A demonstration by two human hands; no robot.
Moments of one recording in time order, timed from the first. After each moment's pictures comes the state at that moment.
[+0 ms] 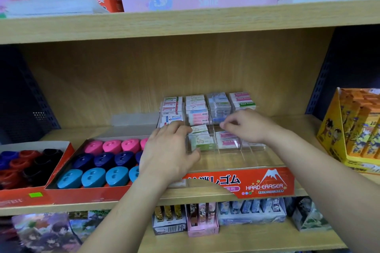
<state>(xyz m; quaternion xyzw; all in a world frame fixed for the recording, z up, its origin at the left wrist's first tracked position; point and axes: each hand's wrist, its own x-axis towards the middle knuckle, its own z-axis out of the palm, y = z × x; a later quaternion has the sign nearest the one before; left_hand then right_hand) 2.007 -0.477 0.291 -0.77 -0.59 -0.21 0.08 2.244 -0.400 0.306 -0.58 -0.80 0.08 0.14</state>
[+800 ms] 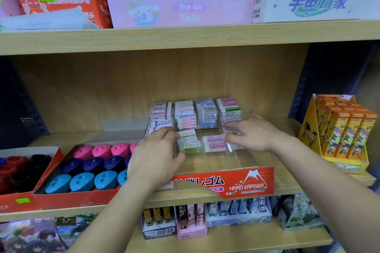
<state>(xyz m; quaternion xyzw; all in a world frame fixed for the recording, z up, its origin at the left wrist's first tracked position) 2.008 -0.481 0.293 -0.77 -0.60 -0.20 0.07 2.279 -0.432 0.320 -0.58 -0.81 0.01 0.03</state>
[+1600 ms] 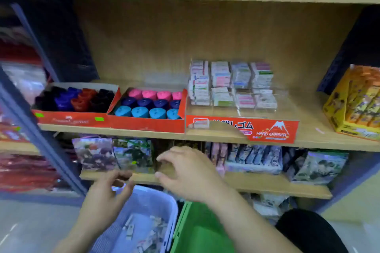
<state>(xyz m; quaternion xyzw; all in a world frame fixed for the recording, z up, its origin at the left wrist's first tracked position) 1.829 -0.680 0.155 -0.59 -0.71 -0.34 -0.18 2.059 -0.622 0.237 -0.42 -0.89 0.12 0.16</state>
